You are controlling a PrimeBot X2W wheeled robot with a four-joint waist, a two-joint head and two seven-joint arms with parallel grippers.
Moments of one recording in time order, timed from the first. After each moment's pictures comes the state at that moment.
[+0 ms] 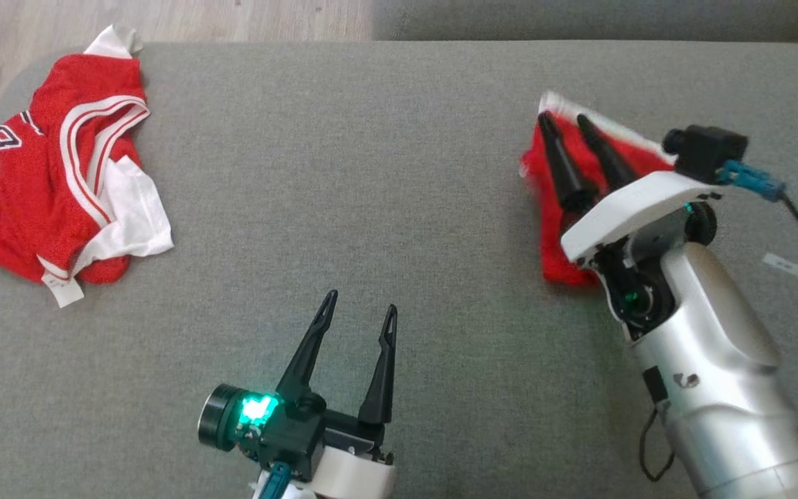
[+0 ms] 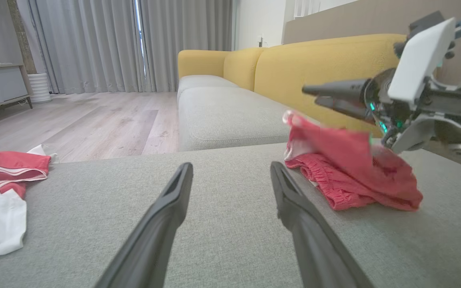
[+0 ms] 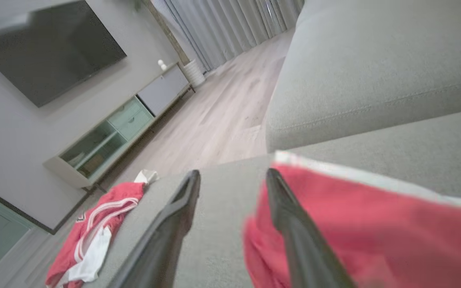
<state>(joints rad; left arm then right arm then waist) -0.07 0.06 -0.55 0.11 -0.14 0.18 -0.26 -0.58 -0.07 0.28 0.54 0.64 0.12 0.05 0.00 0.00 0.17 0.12</state>
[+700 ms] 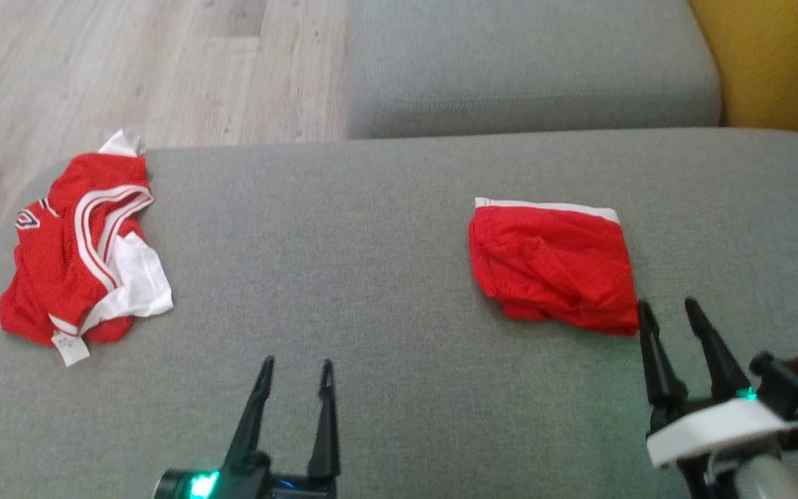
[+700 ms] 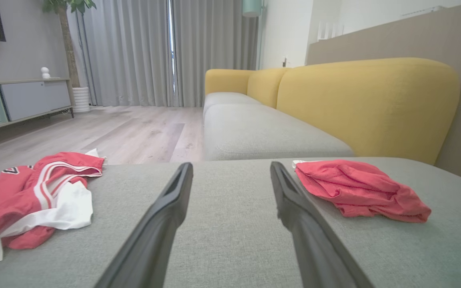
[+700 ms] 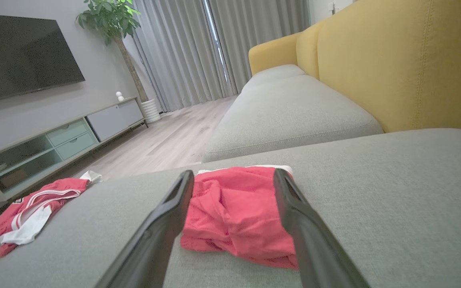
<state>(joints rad) 0.10 0.06 -0.44 0.08 -0.16 0.22 -0.26 -0.01 -0.20 0.16 0.26 0.46 0.12 -0.20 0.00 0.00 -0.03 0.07</state>
